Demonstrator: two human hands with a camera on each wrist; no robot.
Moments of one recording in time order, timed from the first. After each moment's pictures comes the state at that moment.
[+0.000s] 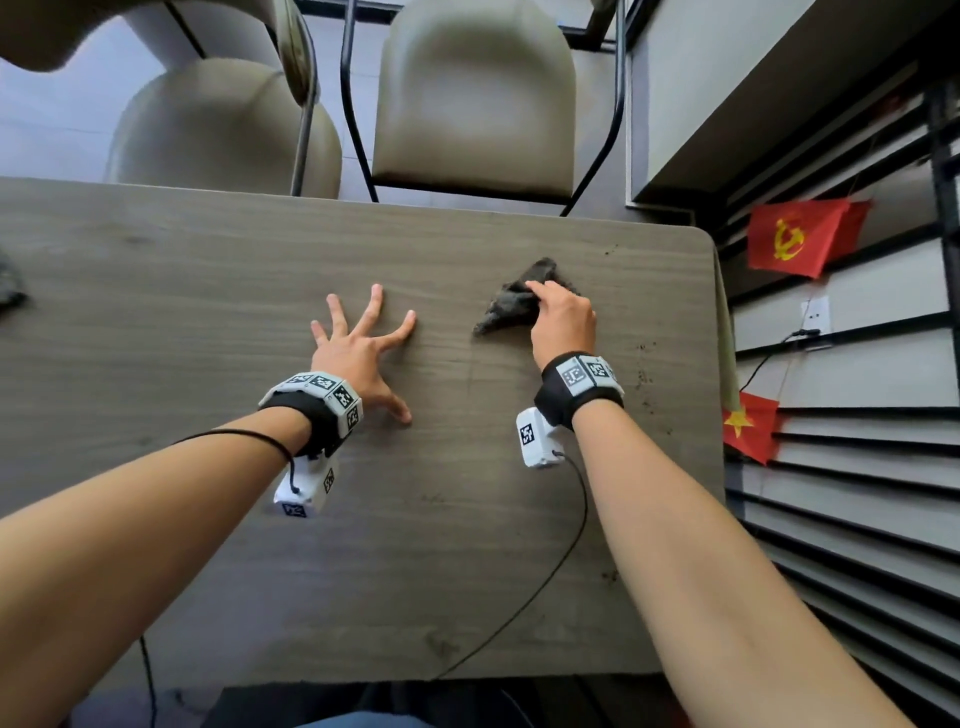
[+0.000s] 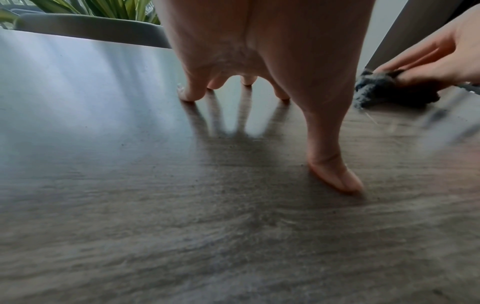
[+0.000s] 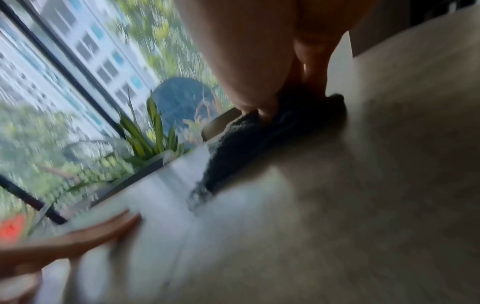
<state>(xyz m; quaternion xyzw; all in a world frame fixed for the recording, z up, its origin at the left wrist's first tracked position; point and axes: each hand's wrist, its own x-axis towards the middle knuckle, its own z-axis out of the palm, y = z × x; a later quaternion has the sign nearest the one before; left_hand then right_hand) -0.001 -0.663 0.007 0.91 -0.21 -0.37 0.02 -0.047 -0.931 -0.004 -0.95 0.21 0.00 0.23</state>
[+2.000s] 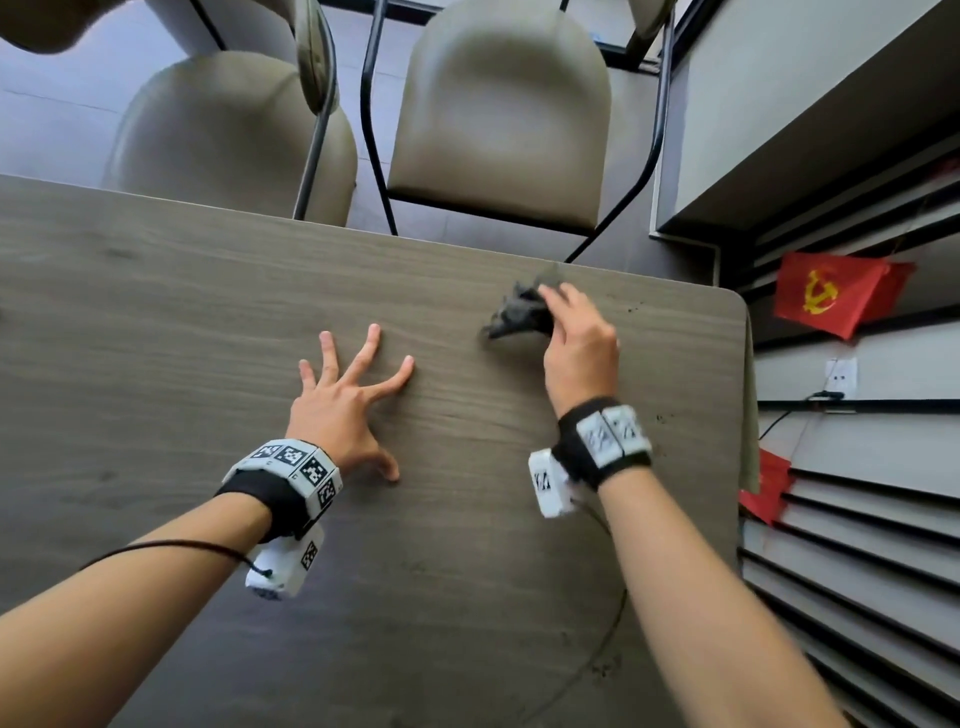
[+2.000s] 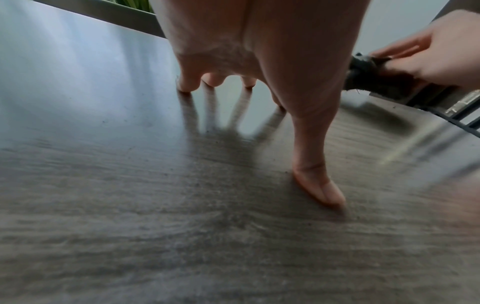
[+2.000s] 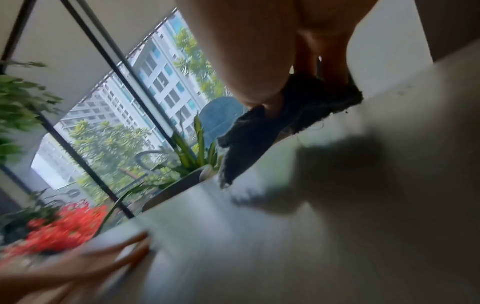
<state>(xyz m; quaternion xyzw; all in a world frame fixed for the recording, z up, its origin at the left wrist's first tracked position) -0.006 -0.664 0.005 0.92 -0.18 -0.34 0.02 -0.009 -0.949 -0.012 -0.95 0.15 -0.11 0.25</state>
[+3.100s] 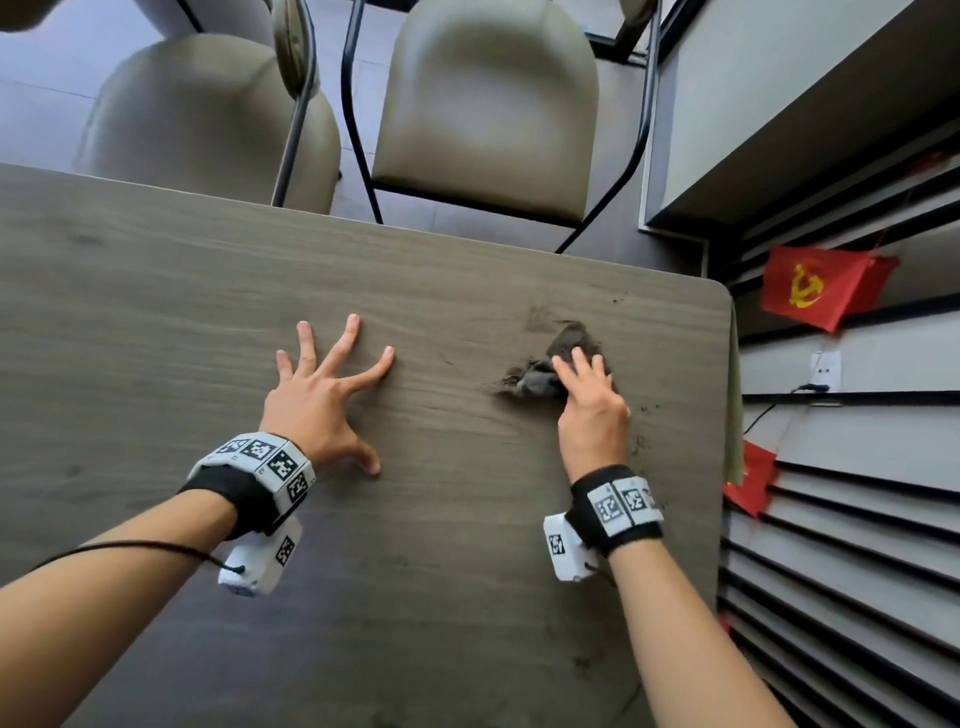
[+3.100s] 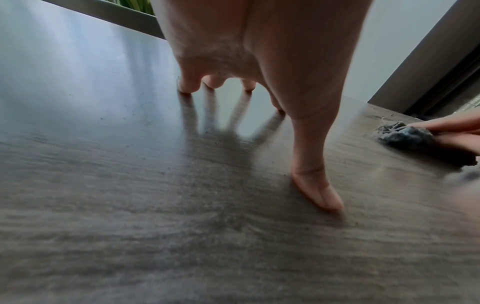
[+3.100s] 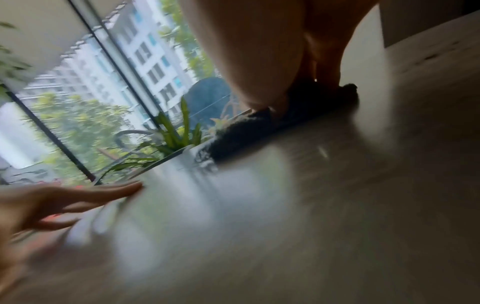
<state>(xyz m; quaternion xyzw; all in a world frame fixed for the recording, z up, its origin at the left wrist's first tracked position) -0.006 -0.665 0.008 0.93 -0.17 -0.34 0.03 -0.095 -0.970 -0.038 -0.96 0.19 -0.04 0.22</state>
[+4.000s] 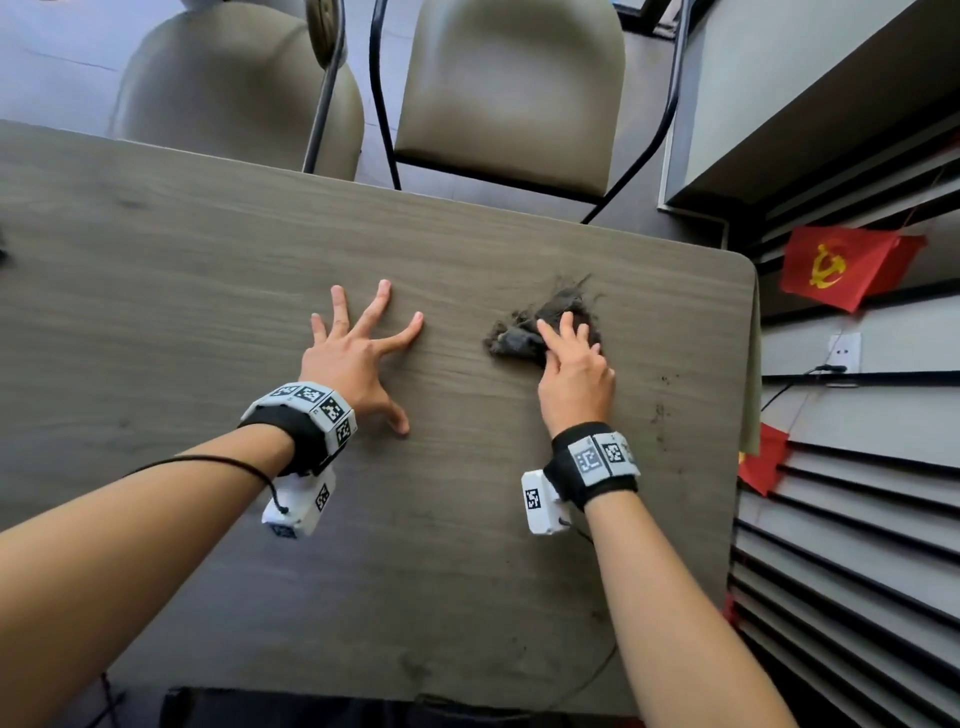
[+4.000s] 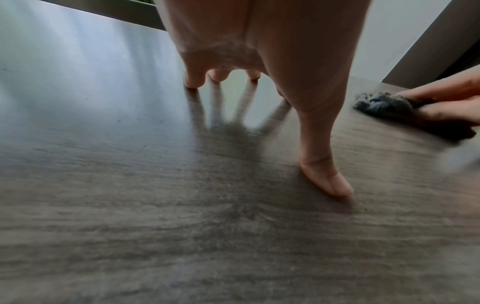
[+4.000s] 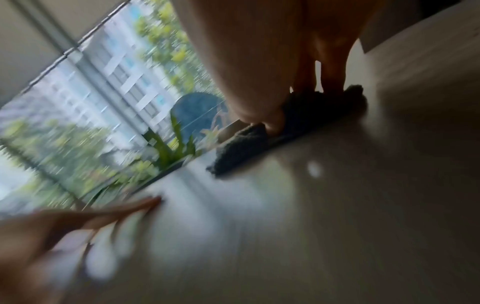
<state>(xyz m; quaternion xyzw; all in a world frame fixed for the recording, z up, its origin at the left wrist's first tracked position) -0.007 -0.665 0.012 0.92 -0.17 -0.34 0.03 -0.083 -0.923 -0.028 -0.96 0.20 0.04 0.18</state>
